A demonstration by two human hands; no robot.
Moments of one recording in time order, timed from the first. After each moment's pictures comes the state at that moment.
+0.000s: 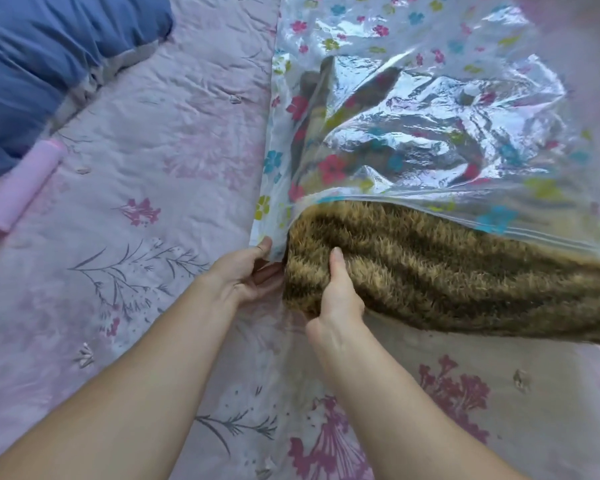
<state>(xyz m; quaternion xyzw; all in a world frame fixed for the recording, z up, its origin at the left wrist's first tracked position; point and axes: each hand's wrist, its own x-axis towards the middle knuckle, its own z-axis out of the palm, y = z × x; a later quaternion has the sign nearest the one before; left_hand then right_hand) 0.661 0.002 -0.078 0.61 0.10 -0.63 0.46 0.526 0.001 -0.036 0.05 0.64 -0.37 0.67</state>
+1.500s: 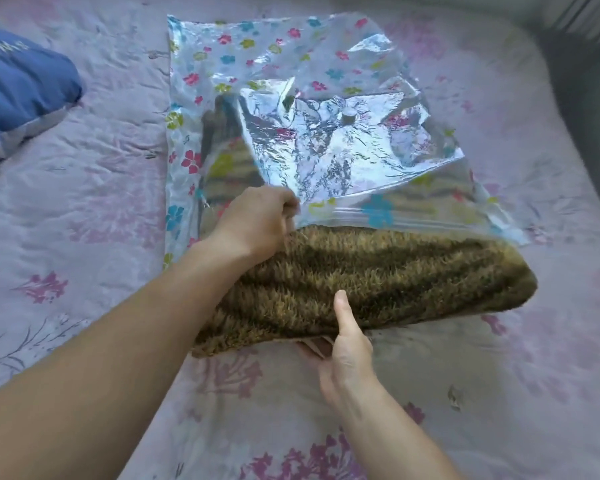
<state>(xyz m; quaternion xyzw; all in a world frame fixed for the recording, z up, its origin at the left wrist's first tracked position) 0.551 -0.135 0.039 0.71 -0.66 -0.19 0.16 0.394 -0.036 -0.064 0.02 0.63 -0.39 0.68</state>
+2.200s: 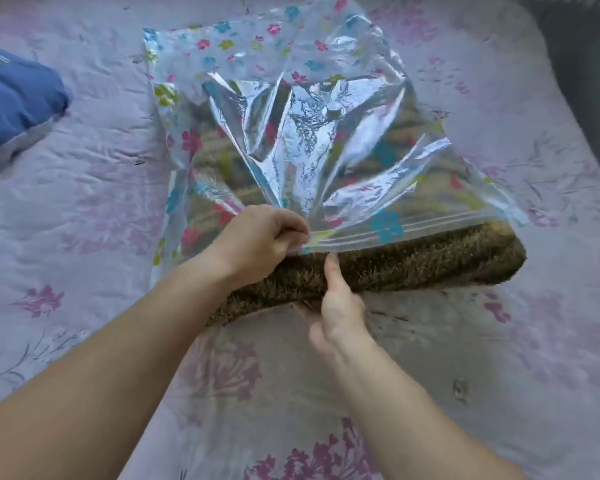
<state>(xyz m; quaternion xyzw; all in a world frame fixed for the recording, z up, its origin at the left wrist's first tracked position) 0.543 -0.123 0.023 0.62 -0.70 -0.27 0.20 0.412 -0.088 -0.046 0.01 0.60 -0.44 0.67</state>
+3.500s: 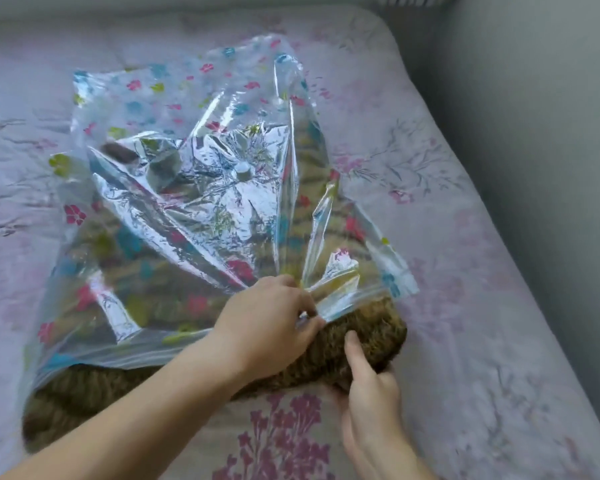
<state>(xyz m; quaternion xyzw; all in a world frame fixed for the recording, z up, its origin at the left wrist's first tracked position) 0.331 -0.081 0.044 0.52 -0.83 -0.21 0.02 0.202 0.005 -0.042 0.06 0.62 -0.55 0.56</state>
